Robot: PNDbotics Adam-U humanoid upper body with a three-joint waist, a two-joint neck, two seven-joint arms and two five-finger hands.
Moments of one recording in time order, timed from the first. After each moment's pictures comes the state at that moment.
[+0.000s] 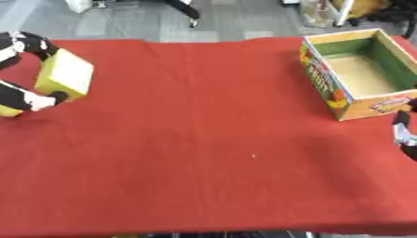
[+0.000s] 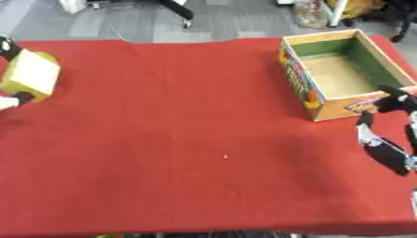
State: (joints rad) left arm -0.41 0.85 -0.12 -1.59 -0.11 -0.17 -0.40; right arm -0.16 -0.34 -0.10 -1.76 0.66 -0.33 -0.04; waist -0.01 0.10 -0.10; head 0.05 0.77
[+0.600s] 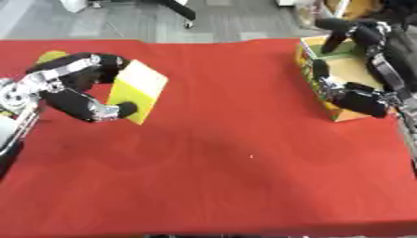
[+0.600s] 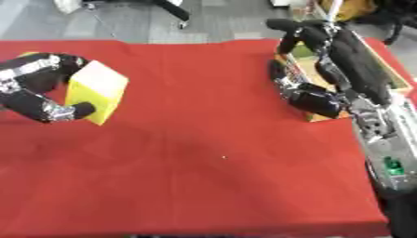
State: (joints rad) left arm -0.53 0.60 -0.29 -1.65 0.19 0.11 -0.69; right arm -0.52 -0.39 0.22 -1.82 0.76 -0.51 0.02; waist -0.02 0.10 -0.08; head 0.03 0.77
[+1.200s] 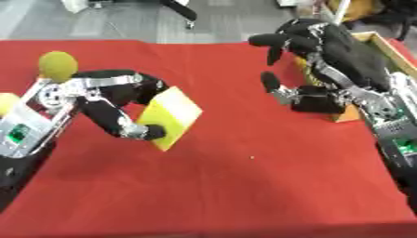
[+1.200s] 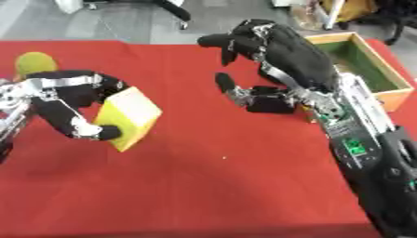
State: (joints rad) left arm -0.64 0.56 -0.43 -1.60 0.19 0.17 -0.82; right arm -0.61 -0.38 0.33 -1.77 0.74 -0.63 0.12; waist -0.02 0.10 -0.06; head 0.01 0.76
